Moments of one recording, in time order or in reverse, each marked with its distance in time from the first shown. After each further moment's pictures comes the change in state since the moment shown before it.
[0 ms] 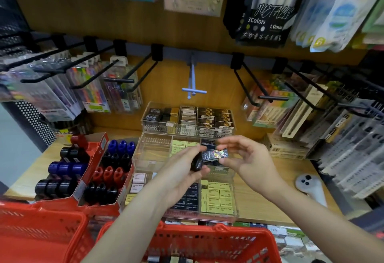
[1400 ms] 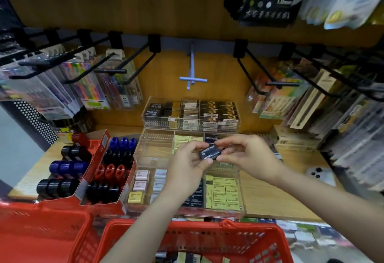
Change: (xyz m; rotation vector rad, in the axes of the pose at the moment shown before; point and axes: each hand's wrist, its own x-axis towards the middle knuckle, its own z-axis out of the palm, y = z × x) left_hand 0.019 -0.024 -0.006 0.722 0.108 0.488; right_hand 0.025 0.027 -0.001 -0.211 -0.202 0.025
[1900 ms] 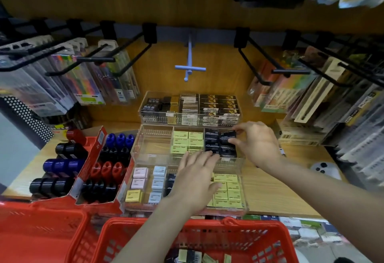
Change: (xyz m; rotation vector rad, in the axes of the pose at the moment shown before) left_hand 0.003 -0.040 0.020 0.981 -0.270 0.272; right_hand 0.034 0.040 -0.003 -0.788 0.261 0.159
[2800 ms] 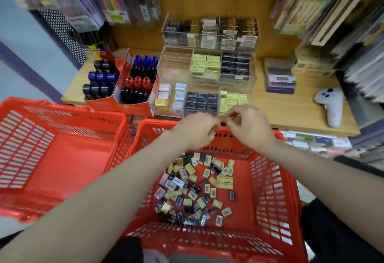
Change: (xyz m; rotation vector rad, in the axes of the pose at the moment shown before) left_hand -0.106 0.009 0.001 -0.059 -0.207 0.068; right_hand -0.170 -0.043 0.020 0.318 -0.121 -0.127
